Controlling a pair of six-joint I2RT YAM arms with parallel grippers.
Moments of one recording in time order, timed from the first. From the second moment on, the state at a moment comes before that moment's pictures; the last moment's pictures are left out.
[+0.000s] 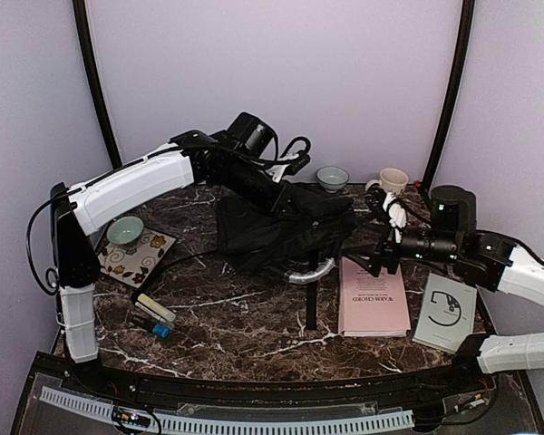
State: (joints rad) left arm -0.85 2.00 2.04 -0.86 0.42 -0.22; right arm 0.72 0.93 0.73 -0.13 -0.31 -0.24
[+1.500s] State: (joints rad) left arm -0.86 1.75 1.81 -1.04 0.34 -0.09; right arm 0.68 1.43 1.01 0.03 -0.92 -0.04
